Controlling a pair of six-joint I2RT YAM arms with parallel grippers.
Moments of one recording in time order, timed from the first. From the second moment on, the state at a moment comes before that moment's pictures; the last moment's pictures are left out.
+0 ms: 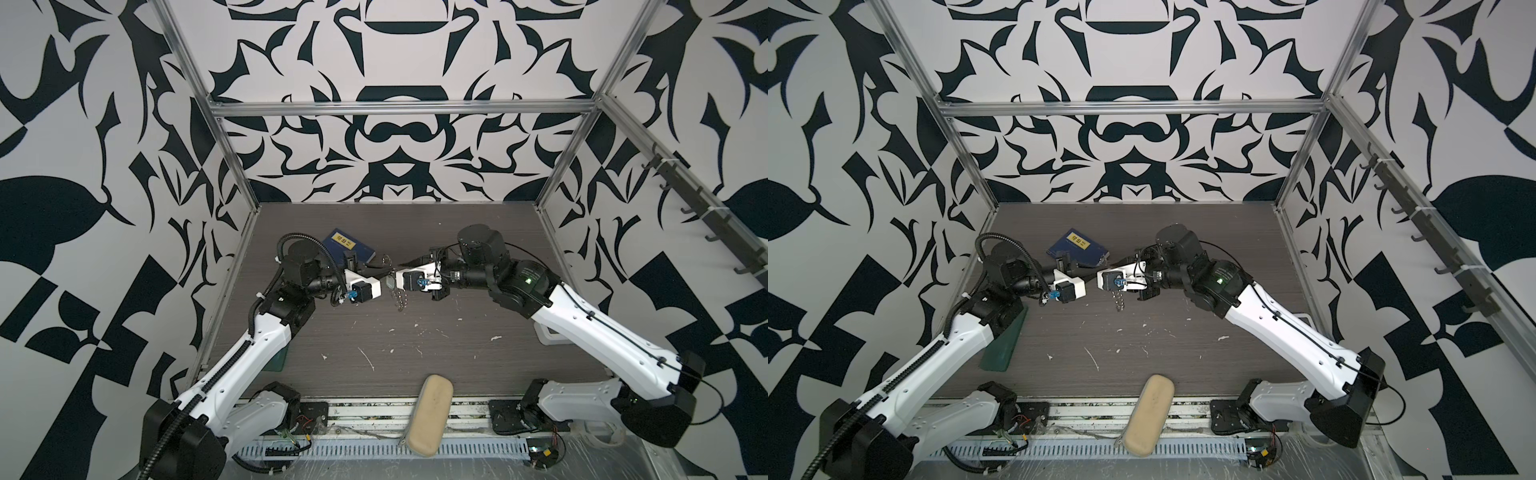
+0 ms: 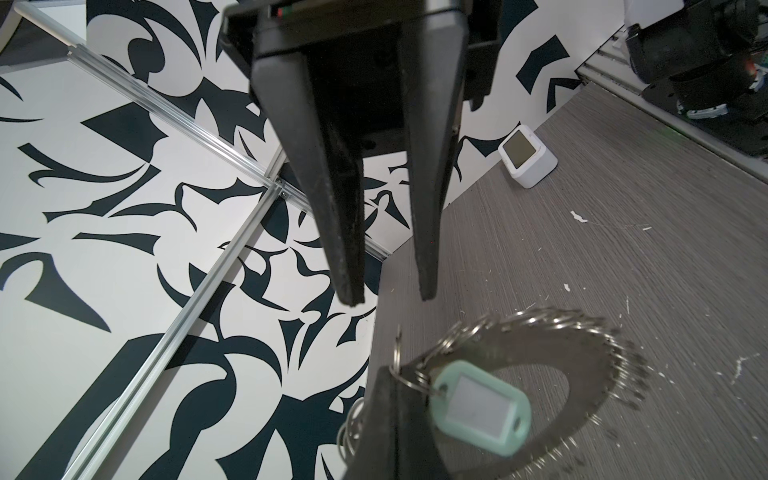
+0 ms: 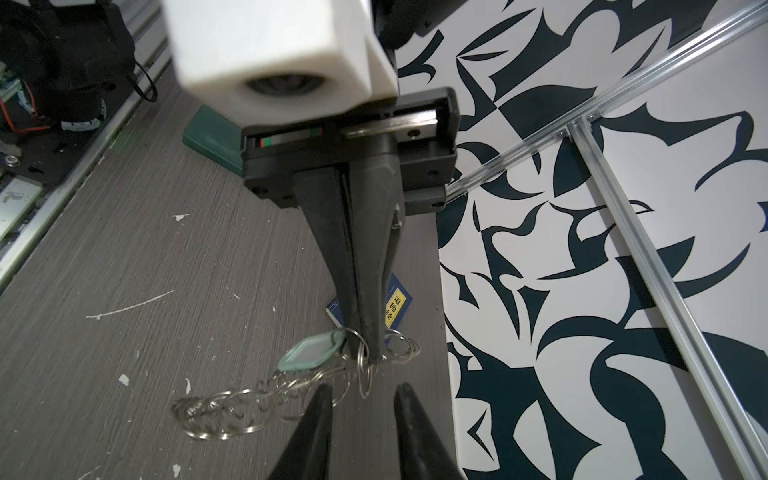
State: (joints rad) left arm -0.45 1.05 0.81 0.12 0.90 1.02; right arm 0.82 1.25 1.32 -0.52 -0.36 -0.95
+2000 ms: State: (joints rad) left arm -0.45 1.40 1.49 -0.94 0.67 -0.29; right arm 1.03 1.16 0.77 0.27 0.21 -0.78
